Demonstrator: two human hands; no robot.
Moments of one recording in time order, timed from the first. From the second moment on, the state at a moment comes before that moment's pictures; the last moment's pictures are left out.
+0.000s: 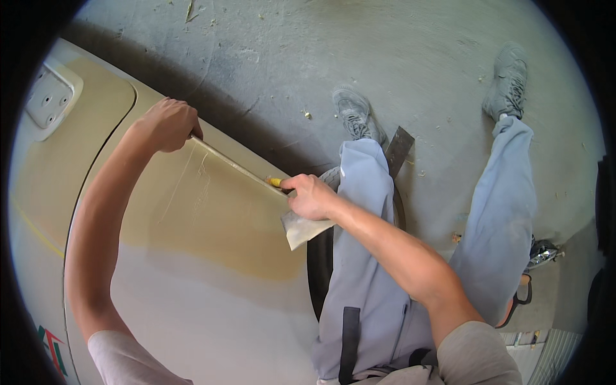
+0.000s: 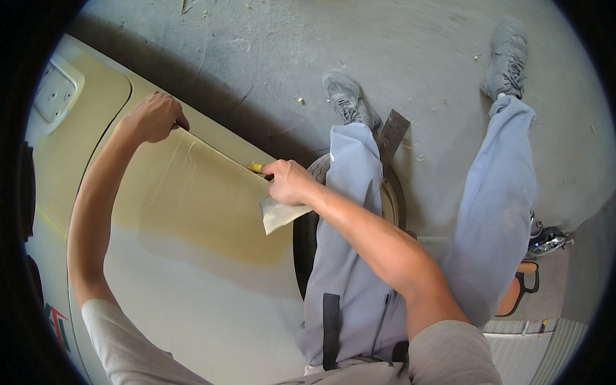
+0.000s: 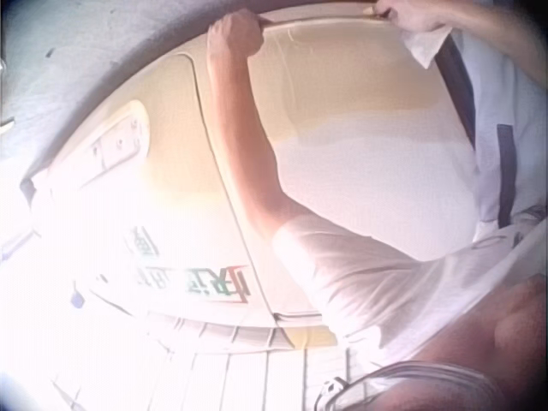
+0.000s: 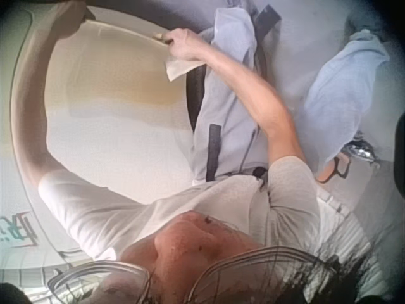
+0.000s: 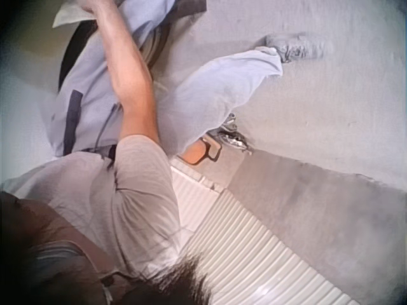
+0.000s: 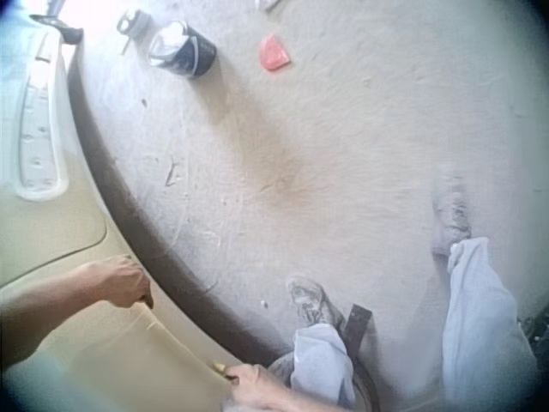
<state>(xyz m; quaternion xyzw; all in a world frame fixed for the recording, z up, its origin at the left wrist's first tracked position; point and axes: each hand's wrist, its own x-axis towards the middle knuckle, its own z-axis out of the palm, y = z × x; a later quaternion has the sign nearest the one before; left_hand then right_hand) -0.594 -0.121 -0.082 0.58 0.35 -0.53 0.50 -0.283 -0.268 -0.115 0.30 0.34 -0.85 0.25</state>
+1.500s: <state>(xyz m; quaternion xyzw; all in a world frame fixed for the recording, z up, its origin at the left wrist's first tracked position) -0.627 -0.166 -0.212 0.51 0.30 -0.65 0.49 -0.335 -0.339 -0.271 0.21 0.37 -0.87 0.25</state>
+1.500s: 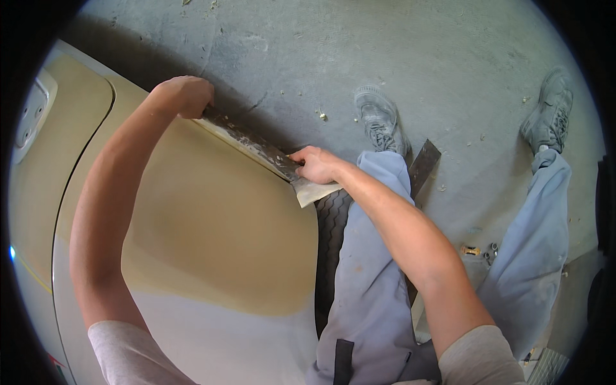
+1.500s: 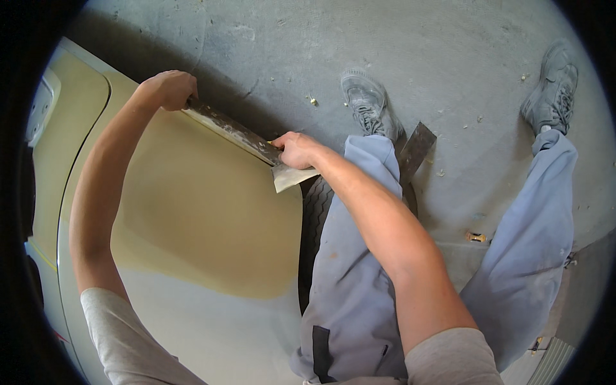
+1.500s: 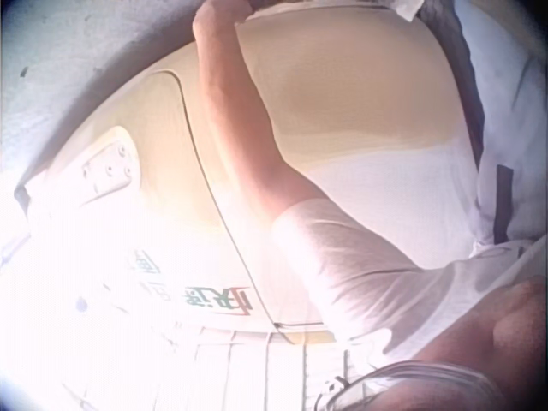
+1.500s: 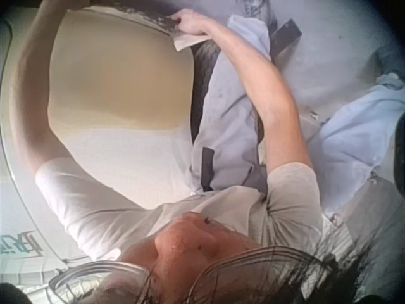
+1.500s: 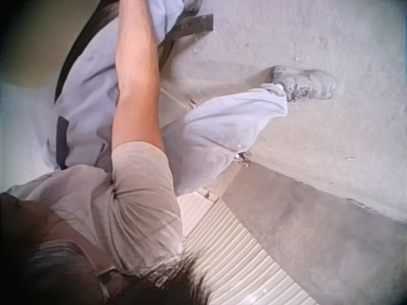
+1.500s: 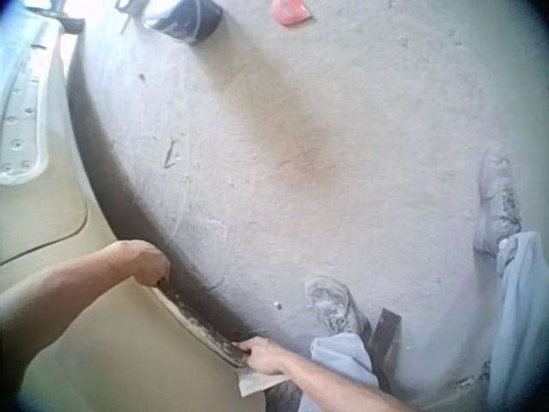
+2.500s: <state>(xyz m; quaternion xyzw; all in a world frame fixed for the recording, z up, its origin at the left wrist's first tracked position) -0.584 -0.119 -0.022 0.61 0.39 -0.49 0.48 -0.277 -0.266 -0.063 0.33 0.39 -0.82 0.24</state>
